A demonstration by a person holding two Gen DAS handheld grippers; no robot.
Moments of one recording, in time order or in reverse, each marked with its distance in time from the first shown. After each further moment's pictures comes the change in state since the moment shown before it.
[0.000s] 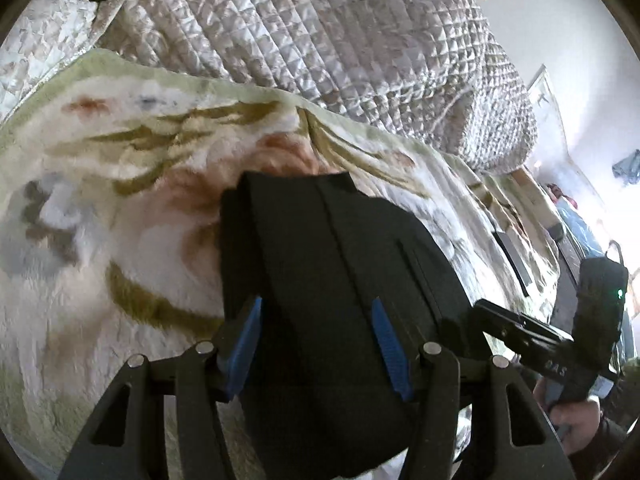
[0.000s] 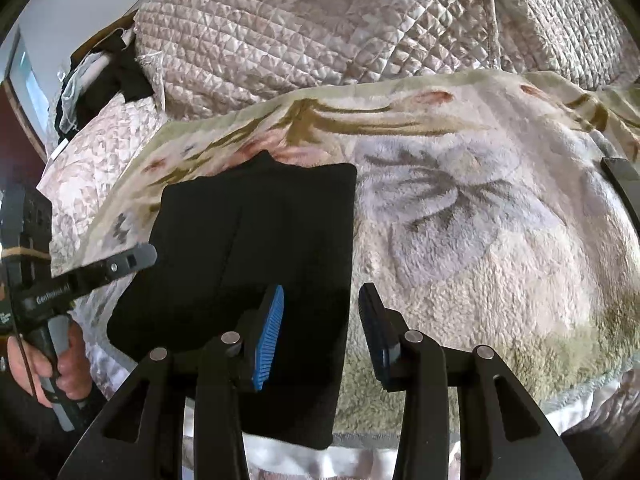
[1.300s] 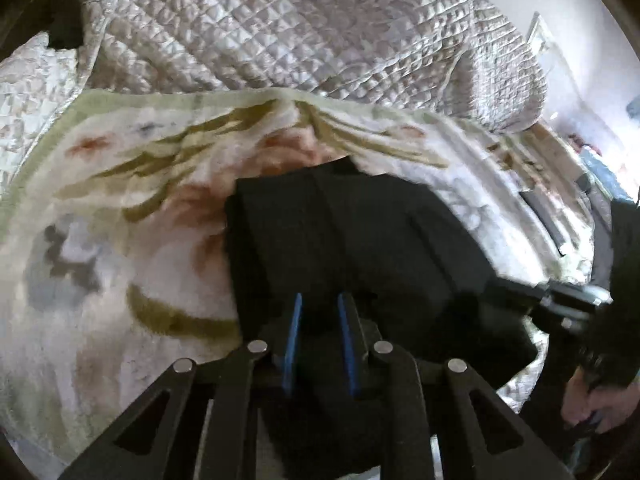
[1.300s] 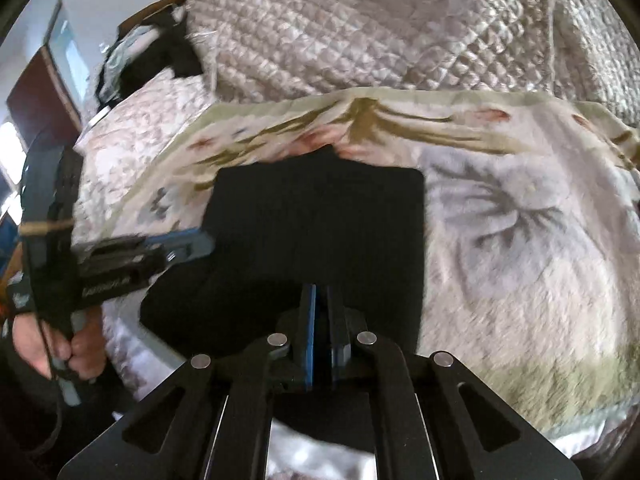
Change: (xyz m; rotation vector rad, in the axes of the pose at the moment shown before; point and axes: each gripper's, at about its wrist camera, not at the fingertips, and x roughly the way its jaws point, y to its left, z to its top) left arm 0.004 -0.018 0.000 0.151 0.049 0.152; right arm 0.008 0.032 0.000 -0.122 0.012 0.094
